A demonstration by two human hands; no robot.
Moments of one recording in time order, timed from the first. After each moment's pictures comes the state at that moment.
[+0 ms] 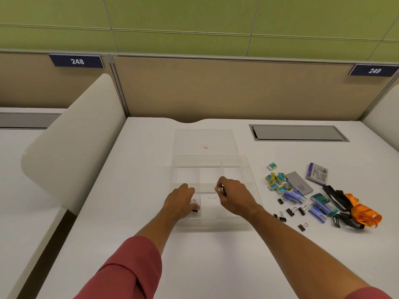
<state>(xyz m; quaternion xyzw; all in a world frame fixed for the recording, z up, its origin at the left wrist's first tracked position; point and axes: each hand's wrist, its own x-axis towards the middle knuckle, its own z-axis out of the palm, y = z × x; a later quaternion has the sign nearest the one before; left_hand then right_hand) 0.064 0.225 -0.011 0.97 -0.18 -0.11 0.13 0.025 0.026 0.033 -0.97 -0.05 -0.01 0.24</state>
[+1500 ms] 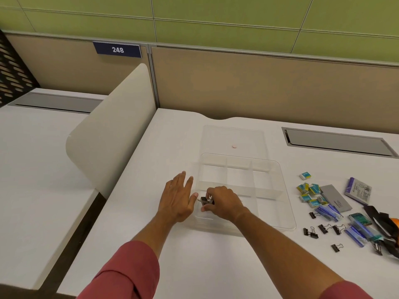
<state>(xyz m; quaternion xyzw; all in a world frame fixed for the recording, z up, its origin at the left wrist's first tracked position) 0.056 0.307 -0.032 0.99 -0.11 0.02 0.11 0.054 0.126 0.011 -0.97 -0.15 0.13 0.16</state>
